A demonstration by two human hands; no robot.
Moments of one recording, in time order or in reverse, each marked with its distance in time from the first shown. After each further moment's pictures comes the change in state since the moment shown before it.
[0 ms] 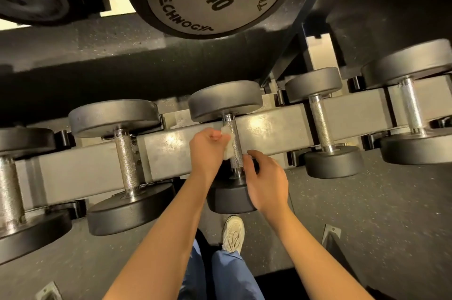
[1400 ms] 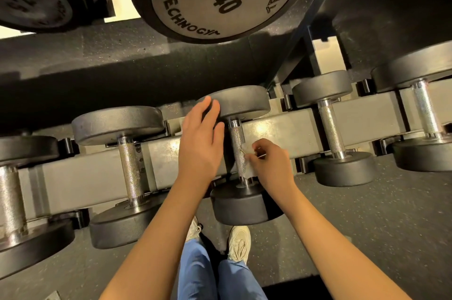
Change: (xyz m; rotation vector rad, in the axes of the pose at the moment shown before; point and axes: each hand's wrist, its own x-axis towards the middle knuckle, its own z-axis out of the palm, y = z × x) left_hand 0.000 0.023 -0.038 0.509 0.069 0.588; right_hand 0.050 -0.005 0.002 0.105 -0.050 -0.045
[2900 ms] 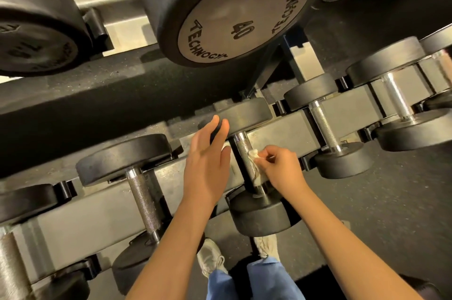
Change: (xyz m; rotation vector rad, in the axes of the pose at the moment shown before) left_hand 0.005 -0.036 -0.014 -0.075 -0.203 0.152; right_hand -0.001 -0.016 0.009 -0.030 0.123 0.093
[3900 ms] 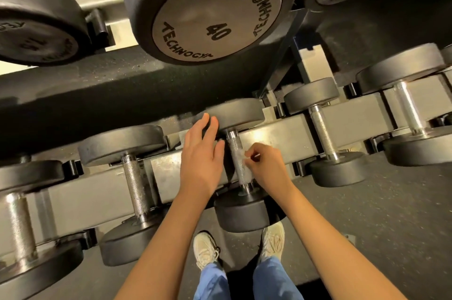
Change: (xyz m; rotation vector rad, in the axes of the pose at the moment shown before) left_hand 0.000 0.039 0.008 0.073 0.024 -0.214; right_hand 0.014 0.013 -0.005 0.055 -0.138 -0.142
